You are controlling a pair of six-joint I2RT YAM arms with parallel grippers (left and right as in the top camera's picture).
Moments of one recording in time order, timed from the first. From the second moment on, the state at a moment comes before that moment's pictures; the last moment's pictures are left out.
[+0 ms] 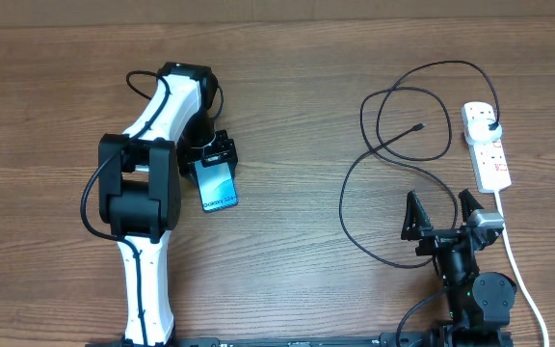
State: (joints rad) left arm -0.16 2.35 1.86 -1.41 0.17 -0.38; right arm -0.03 0.01 0.02 -0.02 -0.12 0.19
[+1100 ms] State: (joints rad) left arm -0.16 2.35 1.94 -1.65 0.35 -0.18; right arm -0.03 0.01 0.02 -0.02 -0.12 0.19
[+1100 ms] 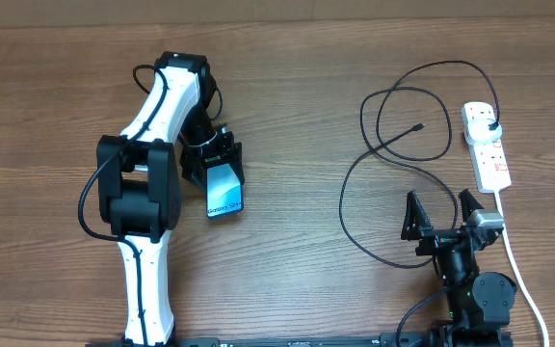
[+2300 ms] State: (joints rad) left arm -0.16 2.35 1.94 -1.68 0.48 -0.15; right arm -0.03 0.01 0.02 -0.02 -0.12 0.19
